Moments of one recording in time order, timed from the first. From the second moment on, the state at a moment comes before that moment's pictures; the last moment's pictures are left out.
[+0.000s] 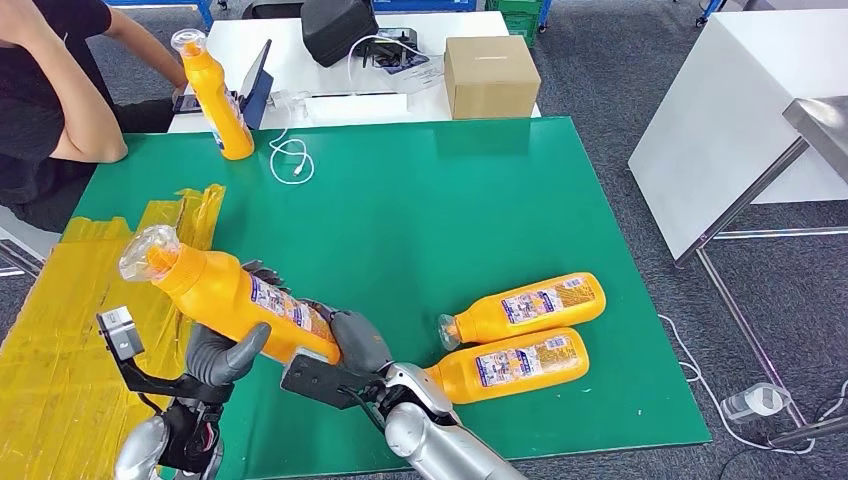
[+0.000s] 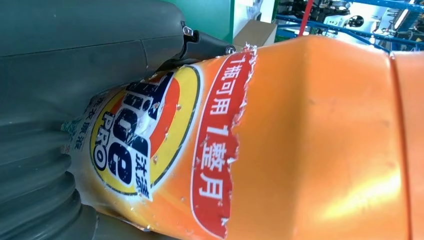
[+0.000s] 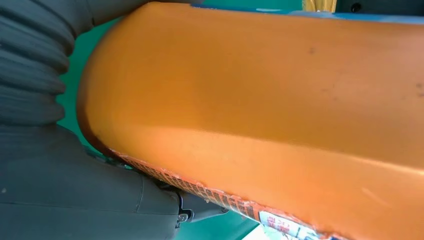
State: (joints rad) left arm 0.01 -0.09 -0.09 -1.59 0.41 -0.40 -0.25; right arm -0.37 0.34 0.74 -0.84 0.53 -0.14 -0.19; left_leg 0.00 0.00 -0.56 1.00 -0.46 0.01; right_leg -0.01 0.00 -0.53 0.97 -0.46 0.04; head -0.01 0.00
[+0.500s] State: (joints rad) left arm -0.03 -0.08 -0.07 -1.62 -0.03 -0.22 -0.42; right arm -0.36 0.30 0.72 -0.95 0.58 -0.20 -0.16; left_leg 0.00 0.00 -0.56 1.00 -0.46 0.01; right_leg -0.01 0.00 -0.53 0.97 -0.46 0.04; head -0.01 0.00
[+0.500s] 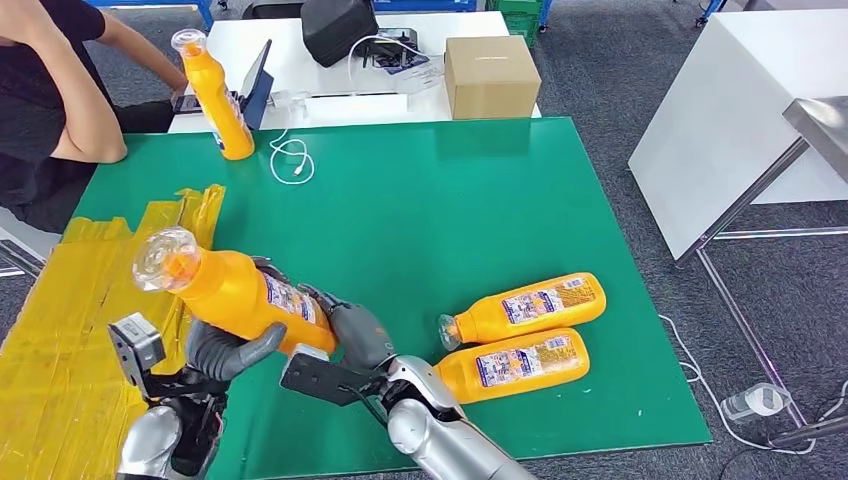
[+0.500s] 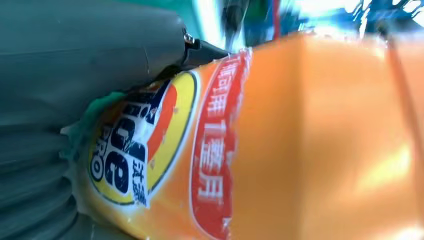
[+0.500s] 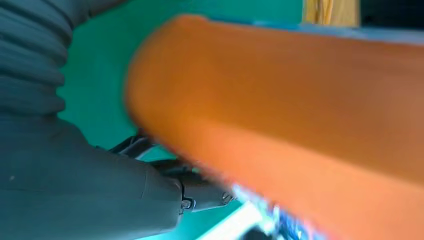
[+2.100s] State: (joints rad) left arm 0.10 0.22 0.11 -1.44 -1.00 0.13 -0.42; right arm 0.02 -0.39 0.32 -1.91 0.70 -0.10 -0.24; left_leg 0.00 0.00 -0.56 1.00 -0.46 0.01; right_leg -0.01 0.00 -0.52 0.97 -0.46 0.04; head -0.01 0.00
